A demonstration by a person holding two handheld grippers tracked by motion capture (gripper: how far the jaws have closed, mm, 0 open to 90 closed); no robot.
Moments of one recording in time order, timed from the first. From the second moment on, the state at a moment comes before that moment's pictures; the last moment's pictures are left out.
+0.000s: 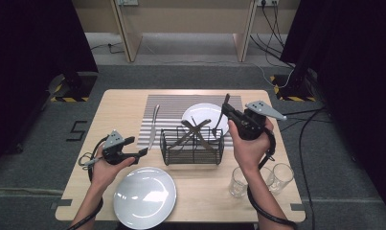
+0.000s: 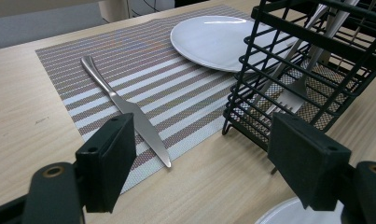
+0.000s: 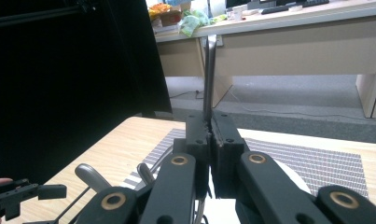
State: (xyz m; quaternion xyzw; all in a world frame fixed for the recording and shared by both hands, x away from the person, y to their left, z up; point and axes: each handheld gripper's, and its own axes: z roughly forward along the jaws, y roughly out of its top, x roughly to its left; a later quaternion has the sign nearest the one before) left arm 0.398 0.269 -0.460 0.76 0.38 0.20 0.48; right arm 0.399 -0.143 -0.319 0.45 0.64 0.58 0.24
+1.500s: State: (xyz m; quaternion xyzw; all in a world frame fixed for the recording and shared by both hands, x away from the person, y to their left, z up) left arm 0.398 0.271 -0.460 0.76 0.38 0.20 0.48; right arm 0.401 -0.149 -0.302 0.45 0.62 0.59 0.25
